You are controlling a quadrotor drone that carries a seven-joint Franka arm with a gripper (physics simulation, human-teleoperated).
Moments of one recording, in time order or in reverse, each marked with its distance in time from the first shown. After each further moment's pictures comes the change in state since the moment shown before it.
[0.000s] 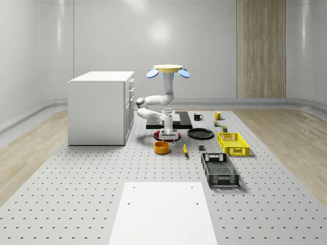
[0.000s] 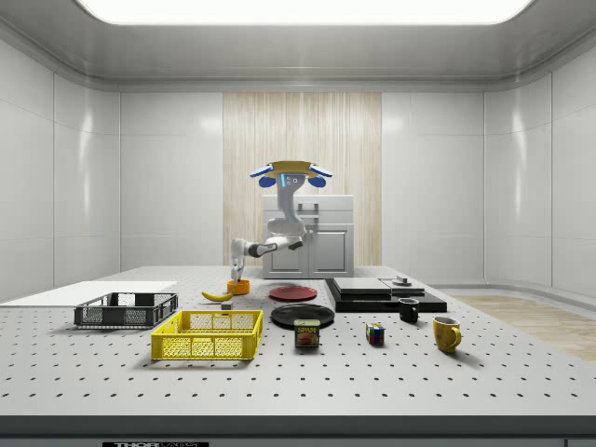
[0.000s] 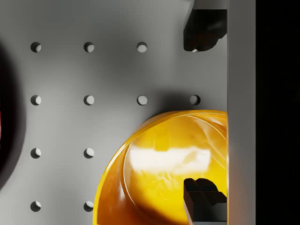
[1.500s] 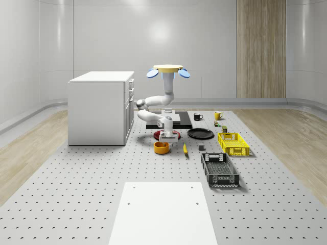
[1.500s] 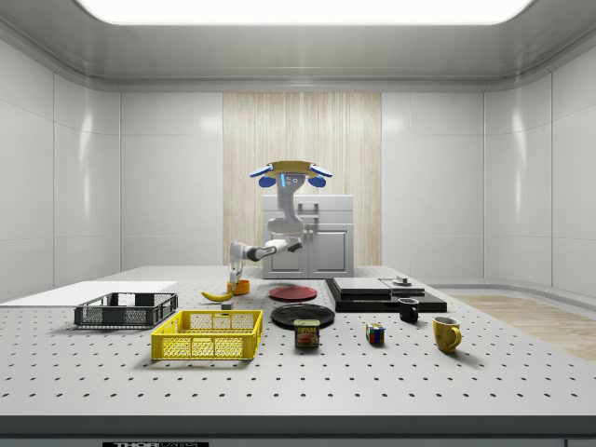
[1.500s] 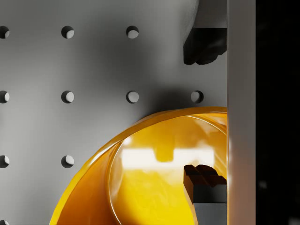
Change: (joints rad) arm -0.018 0.040 -0.047 0.055 -0.055 0.011 -0.015
